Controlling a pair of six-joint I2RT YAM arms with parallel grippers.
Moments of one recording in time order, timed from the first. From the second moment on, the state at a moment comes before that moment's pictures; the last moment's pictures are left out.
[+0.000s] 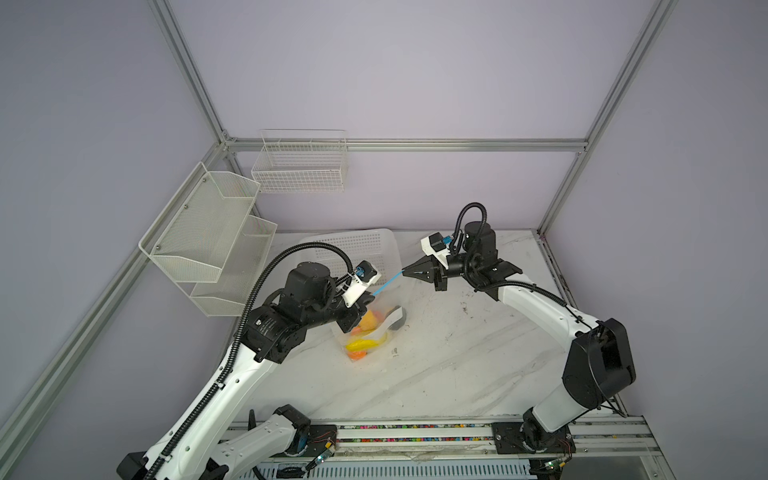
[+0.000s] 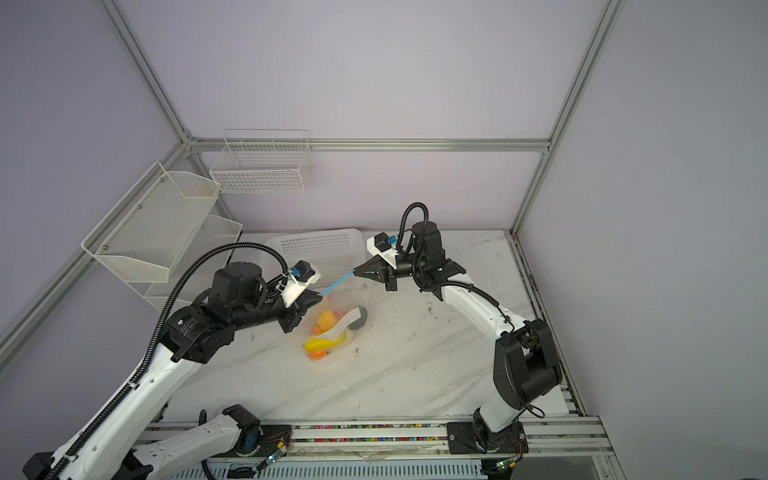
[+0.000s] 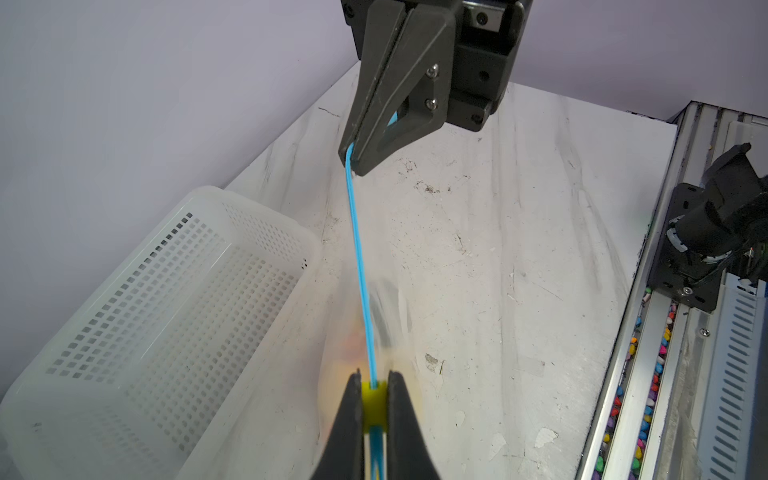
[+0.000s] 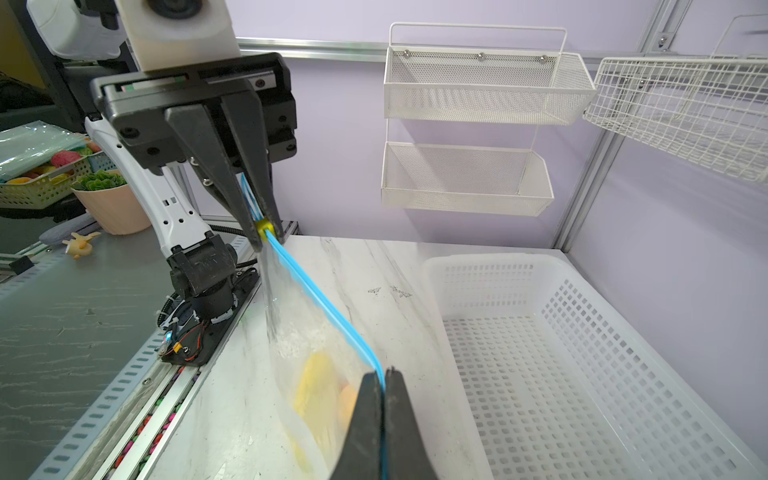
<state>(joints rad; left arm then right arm) -0.53 0.99 1.25 -0.83 0.24 0.31 0.46 1.61 1.30 0.04 -1.16 -0.32</state>
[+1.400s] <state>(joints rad) -0.53 0.87 1.25 -0.99 0.17 0.29 0.45 1.60 1.30 0.04 -1.12 -0.30</state>
